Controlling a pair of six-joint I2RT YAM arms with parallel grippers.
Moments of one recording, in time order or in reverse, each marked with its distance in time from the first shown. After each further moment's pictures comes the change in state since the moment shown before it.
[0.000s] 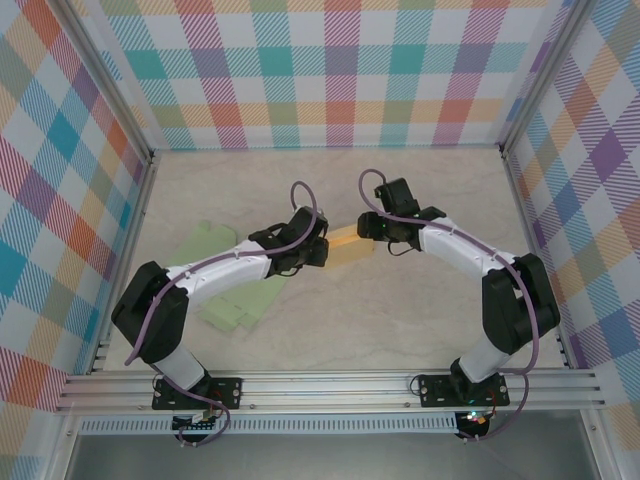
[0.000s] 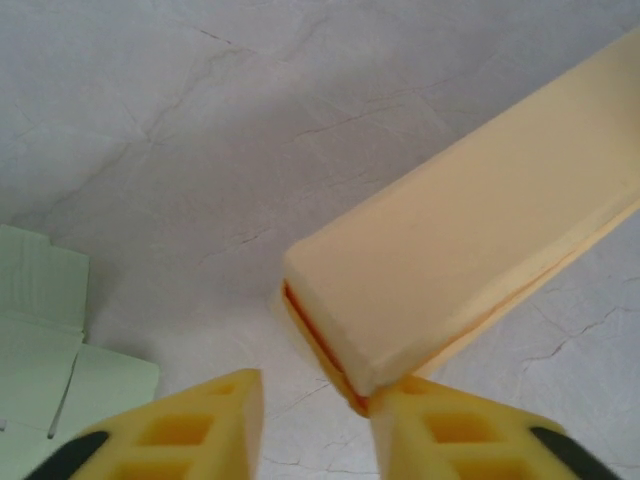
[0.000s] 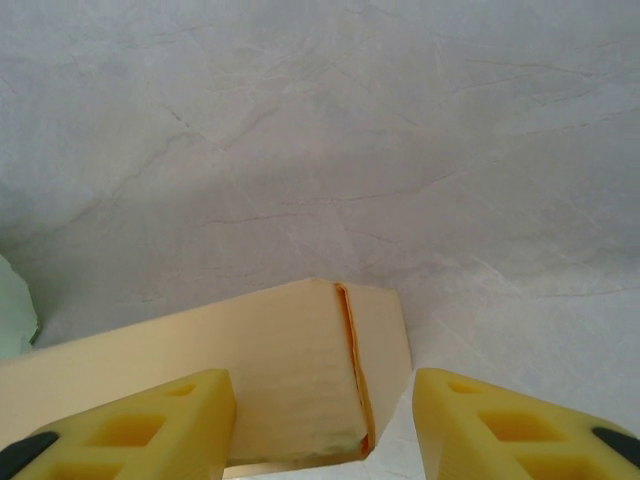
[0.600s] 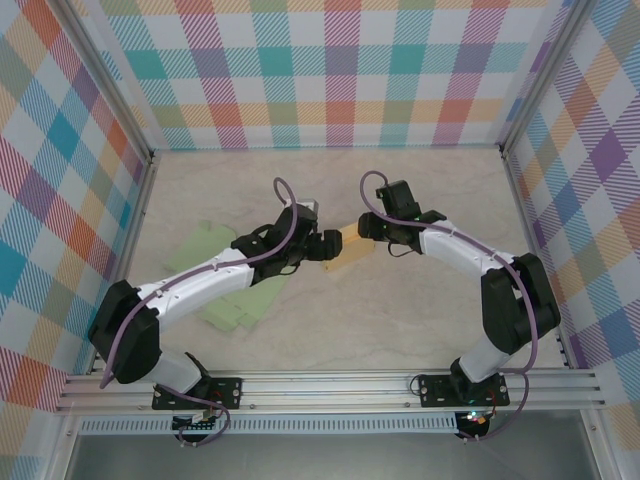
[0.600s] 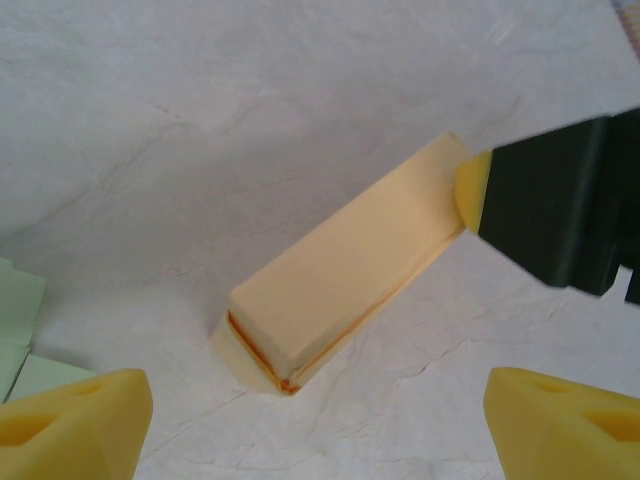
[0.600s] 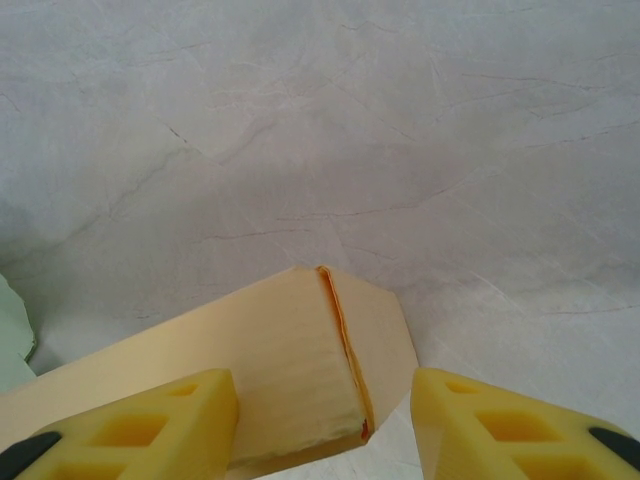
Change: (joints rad) left arm -0.014 -0.151 -0.039 0.081 0.034 -0.124; right arm -0.005 -0.002 -0.041 0.070 -0.001 0.004
